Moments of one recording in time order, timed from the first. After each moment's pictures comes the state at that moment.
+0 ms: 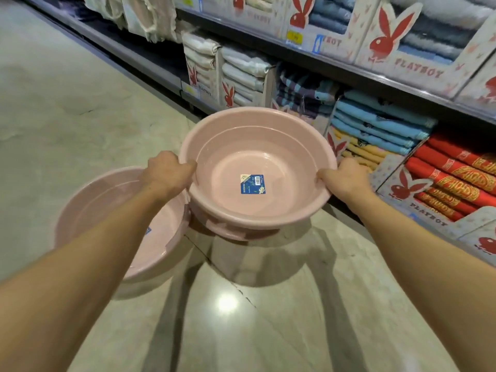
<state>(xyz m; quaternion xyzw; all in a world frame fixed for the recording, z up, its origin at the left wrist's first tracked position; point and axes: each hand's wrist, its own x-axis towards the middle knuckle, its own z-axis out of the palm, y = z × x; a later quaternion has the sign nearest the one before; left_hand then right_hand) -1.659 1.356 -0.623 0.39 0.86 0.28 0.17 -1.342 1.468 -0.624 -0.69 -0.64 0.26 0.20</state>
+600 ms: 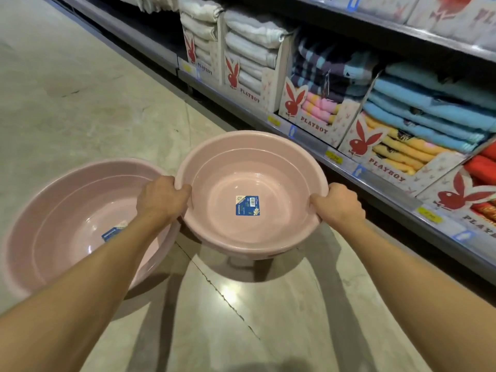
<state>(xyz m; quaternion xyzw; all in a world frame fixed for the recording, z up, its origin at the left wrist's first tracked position) -1.685 1.385 -0.734 0.40 0.88 0.18 0.18 -1.373 1.506 -0.740 -0.72 -0.65 0.22 0.08</state>
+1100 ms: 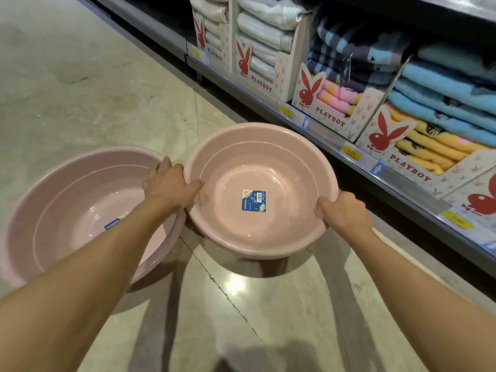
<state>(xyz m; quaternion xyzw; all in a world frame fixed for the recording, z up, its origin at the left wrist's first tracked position) -1.698 1.405 -0.756 0.43 0.89 0.09 0.15 -1.375 1.504 -0.771 -0.72 -0.63 0.28 0.09</state>
